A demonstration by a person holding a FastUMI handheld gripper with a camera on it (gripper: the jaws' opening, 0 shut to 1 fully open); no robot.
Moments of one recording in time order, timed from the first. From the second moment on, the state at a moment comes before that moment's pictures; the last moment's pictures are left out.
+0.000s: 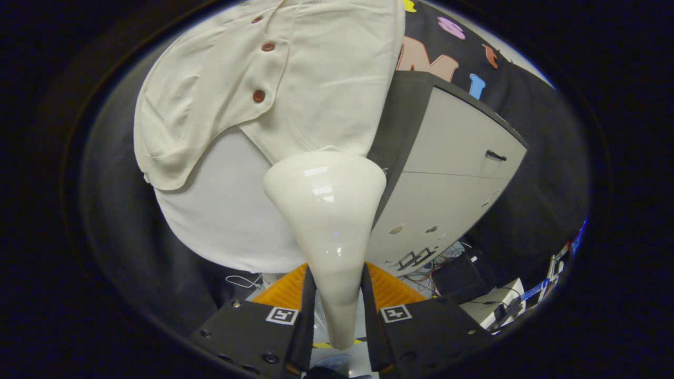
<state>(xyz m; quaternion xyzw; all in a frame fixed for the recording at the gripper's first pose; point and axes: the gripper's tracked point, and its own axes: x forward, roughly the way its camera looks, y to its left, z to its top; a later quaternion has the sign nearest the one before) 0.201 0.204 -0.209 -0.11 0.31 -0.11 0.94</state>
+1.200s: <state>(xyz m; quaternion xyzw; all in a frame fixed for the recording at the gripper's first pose) 0.063 0.256 0.050 -0.09 0.11 -0.04 0.99</state>
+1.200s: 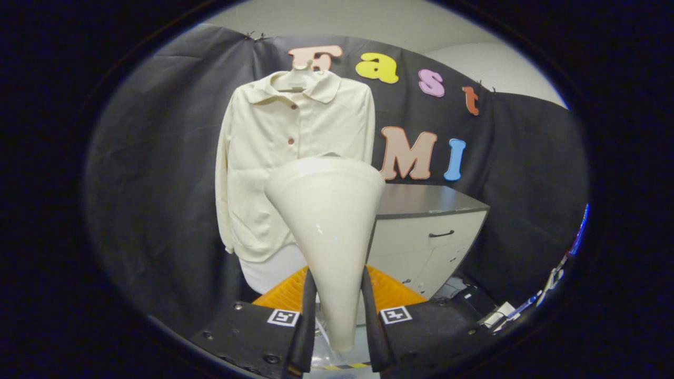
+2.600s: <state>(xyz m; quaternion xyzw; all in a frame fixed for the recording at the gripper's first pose) -0.025 0.158 0.093 -0.04 0.03 0.00 1.00</state>
